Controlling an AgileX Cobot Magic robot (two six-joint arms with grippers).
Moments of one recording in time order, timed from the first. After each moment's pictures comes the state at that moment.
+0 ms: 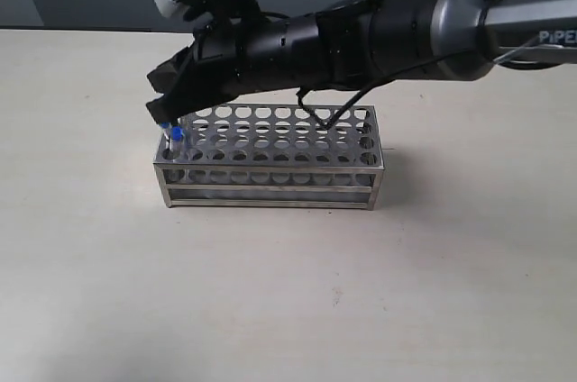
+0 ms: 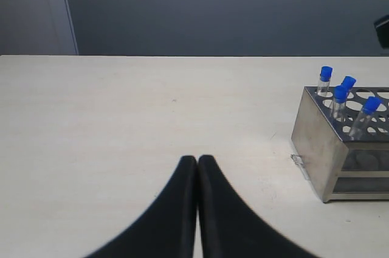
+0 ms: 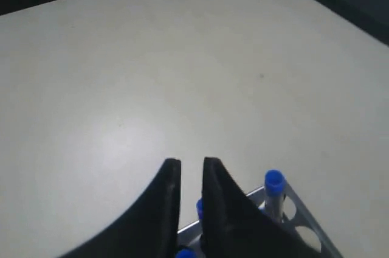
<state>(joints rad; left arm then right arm) -0.04 0.00 0.00 0.47 0.30 -0.52 0.83 1.94 -1.32 1.68 0.43 -1.80</state>
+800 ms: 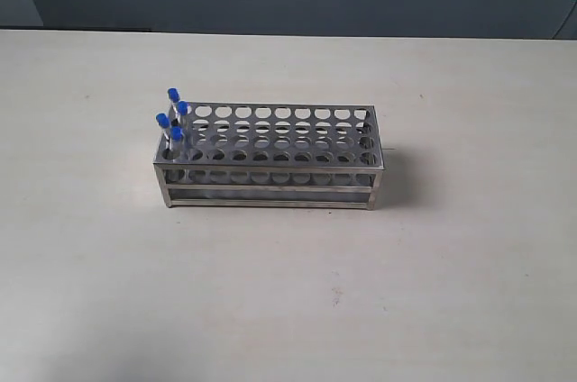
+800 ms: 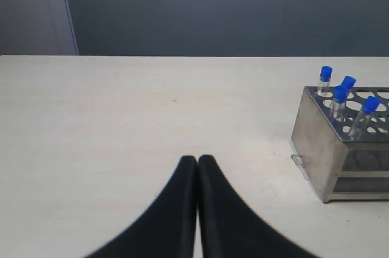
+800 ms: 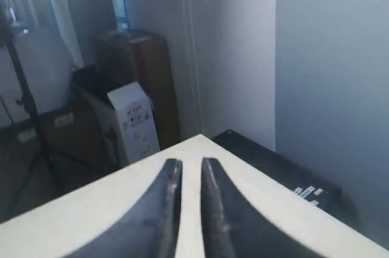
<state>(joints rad) -0.04 0.00 0.00 0.47 0.30 -0.52 0.83 1.33 -1.24 1.52 0.26 -1.39</state>
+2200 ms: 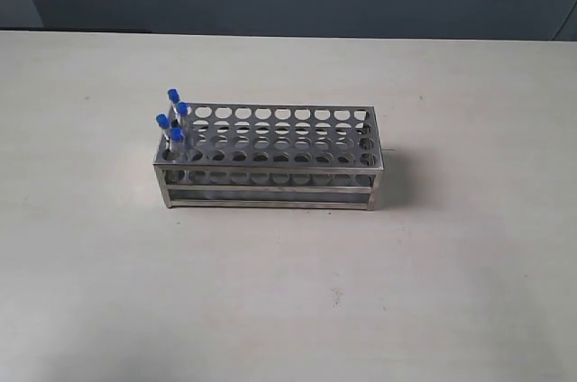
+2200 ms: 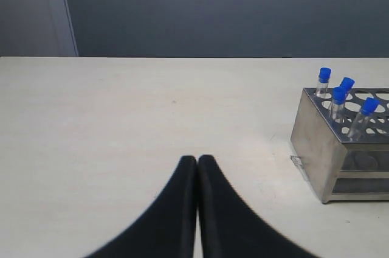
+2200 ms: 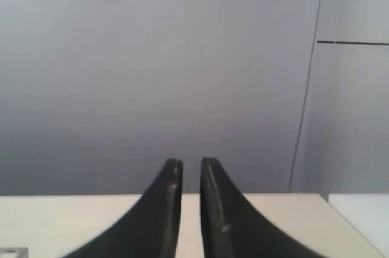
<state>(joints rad) -0.04 0.00 0.00 0.47 0.30 -0.52 -0.05 0.01 -0.12 1.24 0.11 -1.23</state>
